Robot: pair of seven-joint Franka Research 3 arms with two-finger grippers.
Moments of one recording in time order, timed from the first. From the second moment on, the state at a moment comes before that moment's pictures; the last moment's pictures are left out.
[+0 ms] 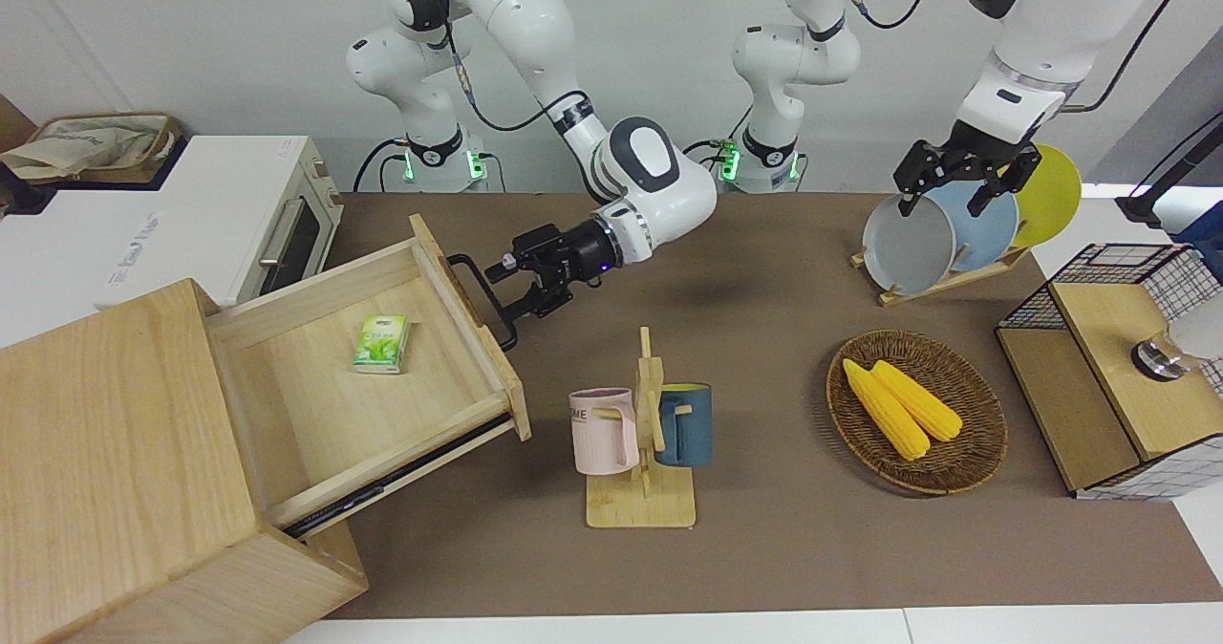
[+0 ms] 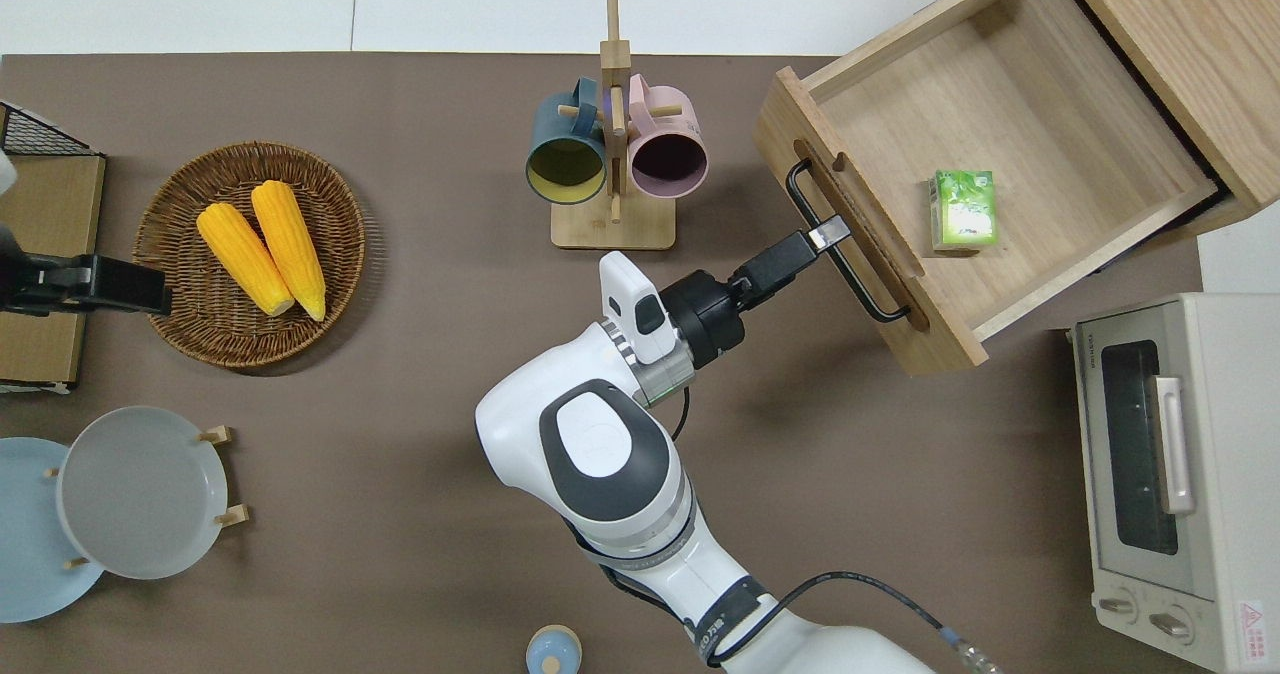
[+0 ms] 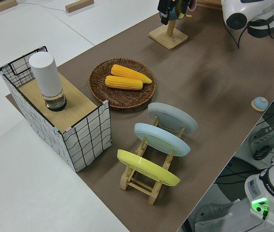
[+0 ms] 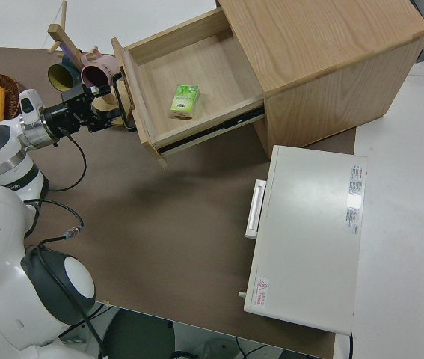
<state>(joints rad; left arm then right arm) -0.15 0.04 0.15 -1.49 -0.02 1.56 0.05 0.66 0.52 0.09 -1.58 -1.45 1.39 0.57</state>
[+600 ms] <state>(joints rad) -0.15 0.04 0.15 -1.49 -0.02 1.56 0.05 0.70 0.50 0.09 -1.49 -1.25 1.39 0.57</state>
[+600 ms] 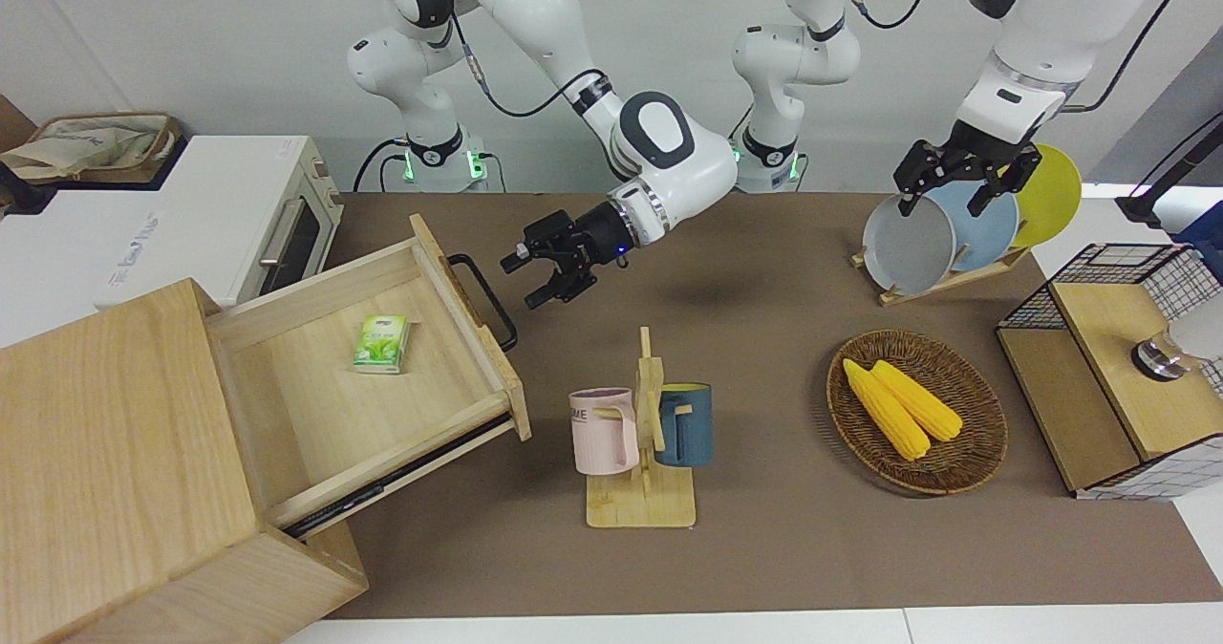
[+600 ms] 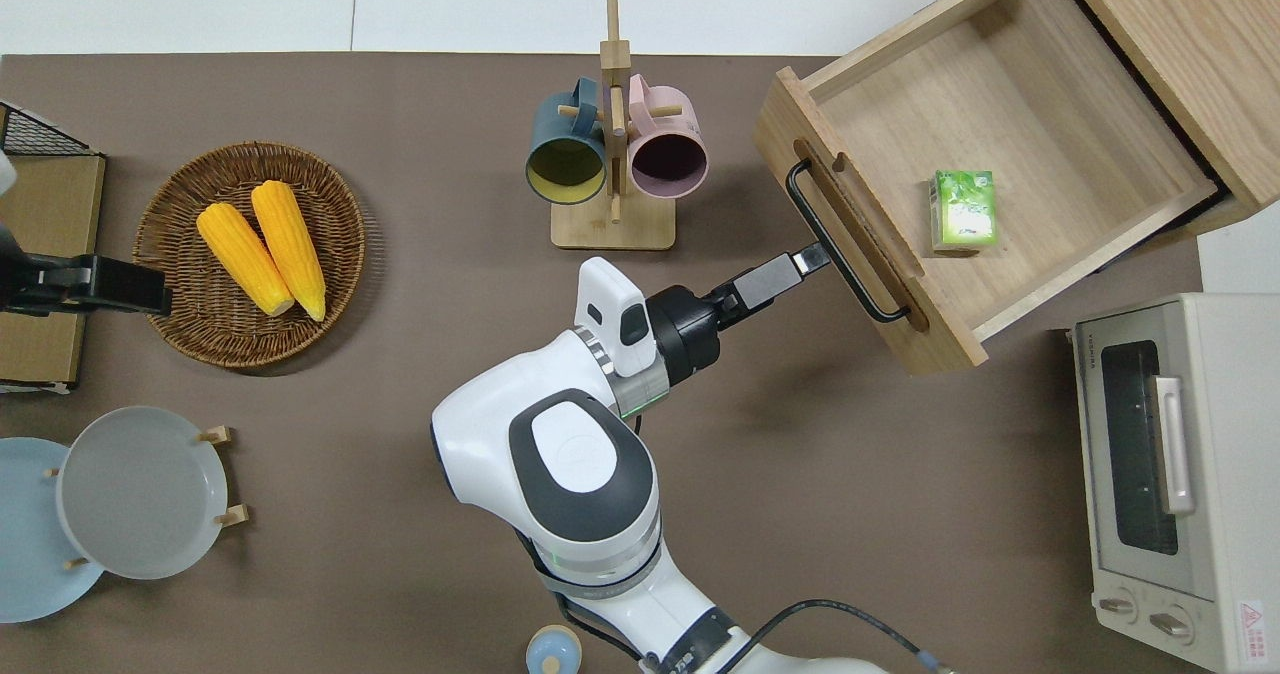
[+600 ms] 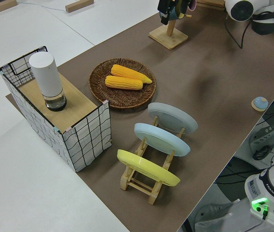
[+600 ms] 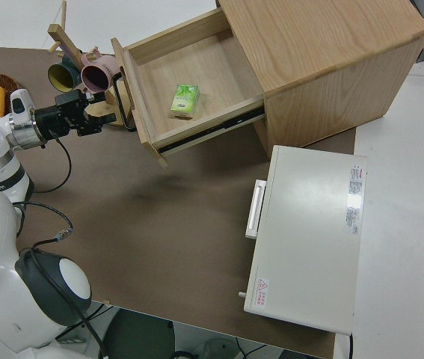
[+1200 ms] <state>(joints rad) -0.15 0.04 0.15 -1.49 -0.02 1.56 0.05 0.70 0.43 0.11 -1.35 -0.98 1.41 0.47</state>
